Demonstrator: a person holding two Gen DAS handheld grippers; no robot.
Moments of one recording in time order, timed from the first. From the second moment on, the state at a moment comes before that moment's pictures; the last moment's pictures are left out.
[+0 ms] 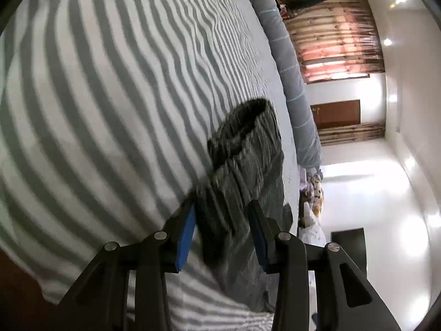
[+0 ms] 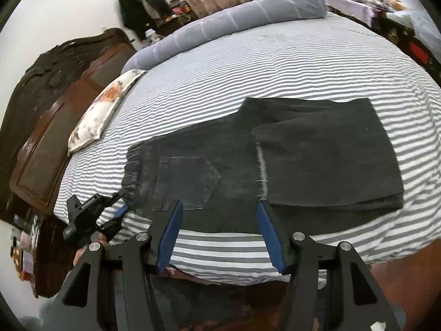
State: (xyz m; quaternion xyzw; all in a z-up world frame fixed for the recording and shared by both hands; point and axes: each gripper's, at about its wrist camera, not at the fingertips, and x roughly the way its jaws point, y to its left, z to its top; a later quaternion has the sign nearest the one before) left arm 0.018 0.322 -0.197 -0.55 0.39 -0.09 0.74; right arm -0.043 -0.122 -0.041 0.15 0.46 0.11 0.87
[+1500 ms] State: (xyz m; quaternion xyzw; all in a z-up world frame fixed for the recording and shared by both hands) left arm 0.084 0.167 -0.011 -0.31 0.36 -0.14 0.87; right arm -0.008 -0.215 -0.096 0.29 0.44 0.11 0.85
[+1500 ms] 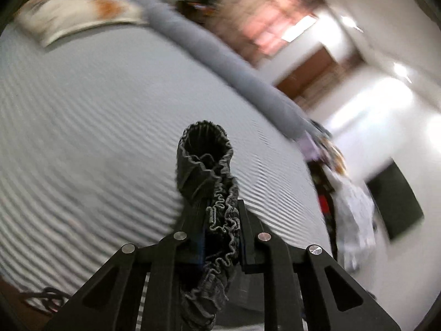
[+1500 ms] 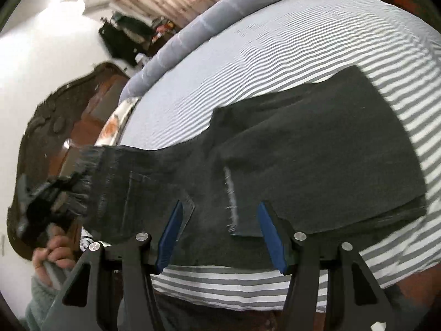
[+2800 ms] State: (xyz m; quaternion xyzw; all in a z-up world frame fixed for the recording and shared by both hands) left arm 0.091 -0.169 -0.052 -0.09 0.48 -0.32 0.81; right arm -0.072 -0.427 -0.119 0.39 0.35 0.00 0.85
